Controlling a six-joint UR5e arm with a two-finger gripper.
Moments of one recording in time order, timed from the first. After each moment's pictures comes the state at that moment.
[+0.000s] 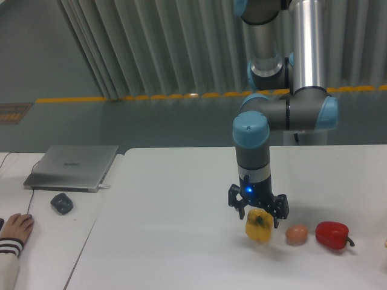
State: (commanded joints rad) arm 2.11 -1.99 -1.56 -1.03 1.57 0.26
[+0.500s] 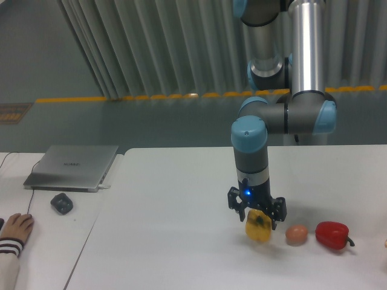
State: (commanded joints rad) arm 2.11 -1.99 -1.55 -1.04 1.57 0.27
